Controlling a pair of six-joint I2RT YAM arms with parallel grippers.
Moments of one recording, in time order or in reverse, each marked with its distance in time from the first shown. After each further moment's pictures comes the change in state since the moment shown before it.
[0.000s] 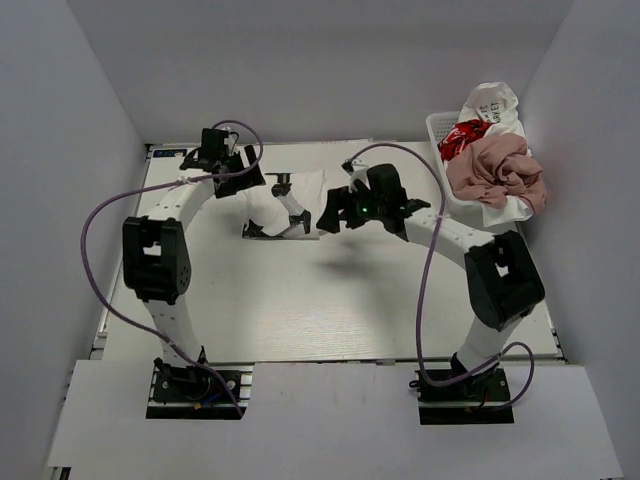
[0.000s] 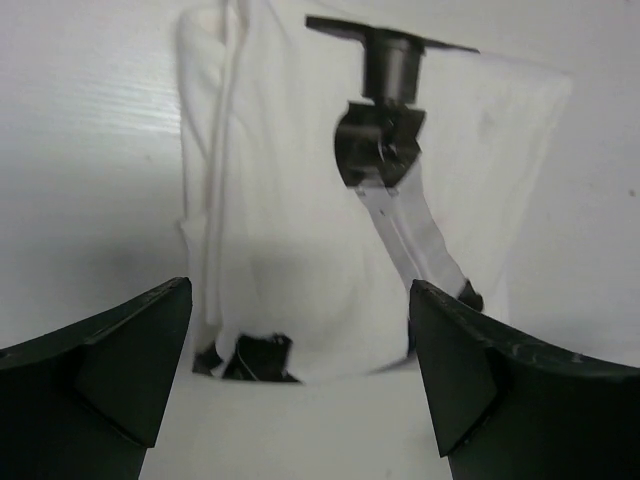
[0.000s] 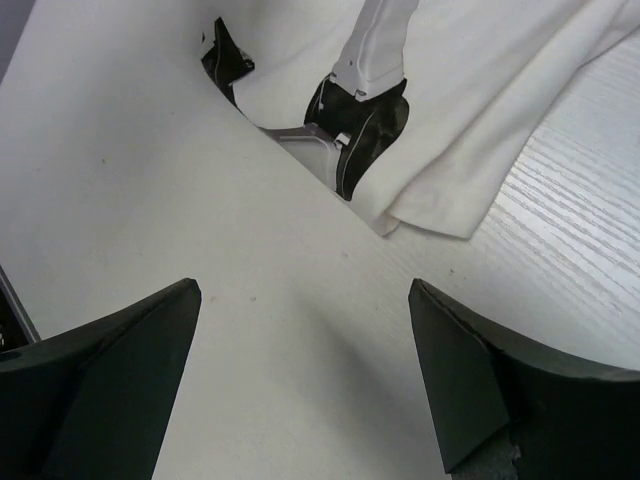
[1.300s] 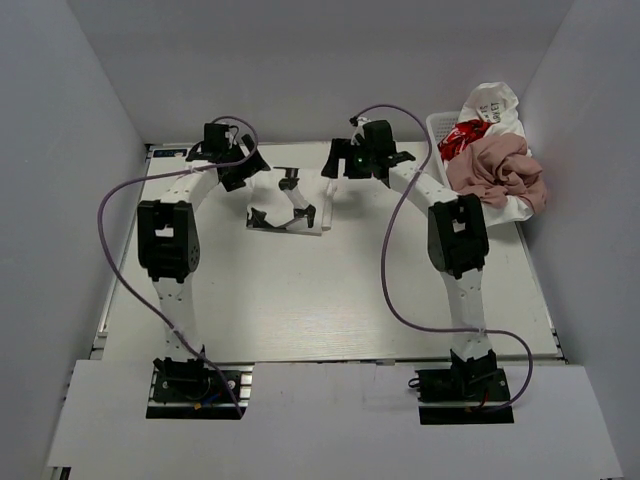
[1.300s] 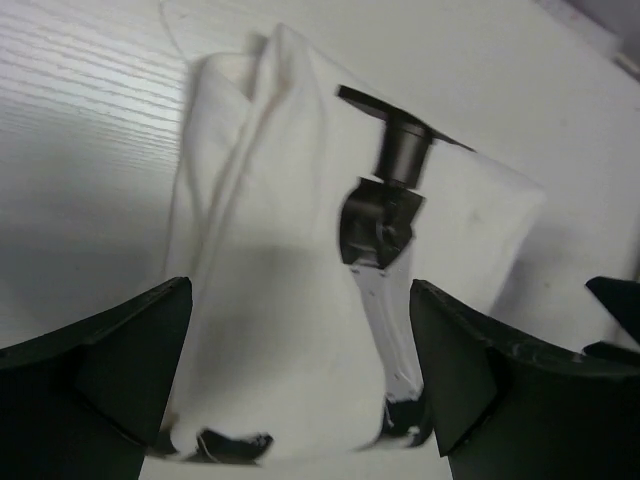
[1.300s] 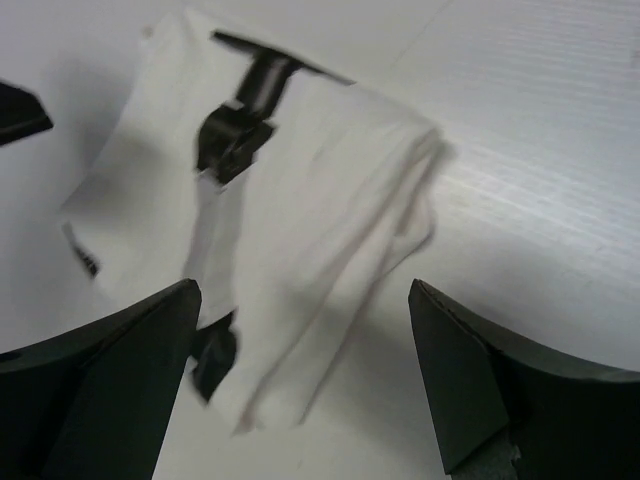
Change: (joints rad) left arm 0.045 0.329 0.294 0.041 0.074 -0.198; right arm -0.153 0.563 0.761 -0.212 0.109 0.074
